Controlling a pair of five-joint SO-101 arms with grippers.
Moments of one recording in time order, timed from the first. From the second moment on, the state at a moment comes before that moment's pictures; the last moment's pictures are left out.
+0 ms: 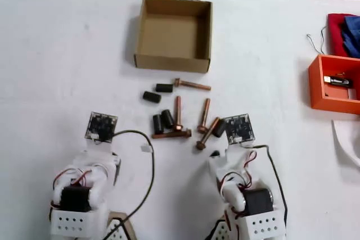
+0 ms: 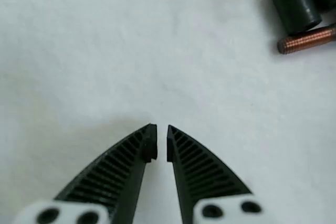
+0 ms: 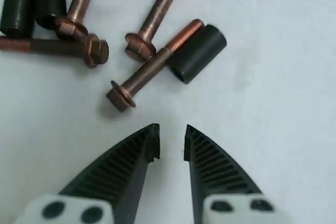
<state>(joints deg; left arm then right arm) -4.4 -103.1 96.0 73.4 -4.9 -14.8 -101.6 96.5 65.4 1.5</state>
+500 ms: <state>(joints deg) -4.4 -103.1 96.0 73.4 -4.9 -14.8 -101.6 94.8 45.0 8.1</state>
